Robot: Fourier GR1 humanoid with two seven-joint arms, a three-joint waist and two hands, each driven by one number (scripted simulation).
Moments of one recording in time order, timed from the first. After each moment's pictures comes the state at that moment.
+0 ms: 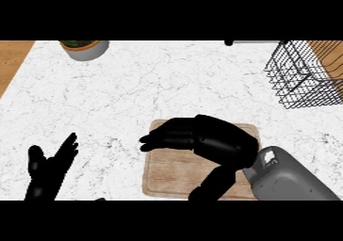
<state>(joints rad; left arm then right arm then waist) 0.09 0.46 -0.27 -1.38 0.39 0.22 0.14 -0.55 -0.35 0.61 -1.69 0.13 0.31 -0.09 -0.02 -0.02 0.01</state>
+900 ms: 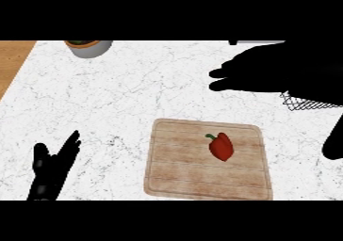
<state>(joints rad) 0.08 0.44 -0.27 -1.40 0.35 0.23 0.17 -0.98 -0.80 0.38 -1.74 0.02 0.95 0.11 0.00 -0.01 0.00</state>
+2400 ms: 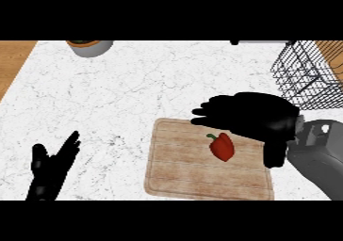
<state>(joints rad) 0.10 0.39 -0.19 -1.42 0.27 0.16 0.19 -0.67 -0.57 0.51 -1.69 0.58 0.82 -0.13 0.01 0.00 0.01</state>
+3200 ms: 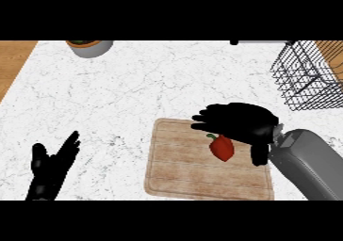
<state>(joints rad) 0.10 0.35 -0.14 -1.39 0.23 0.11 0.19 -0.56 -0.48 0.54 -1.52 0.84 0.66 -0.32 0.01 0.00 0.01</state>
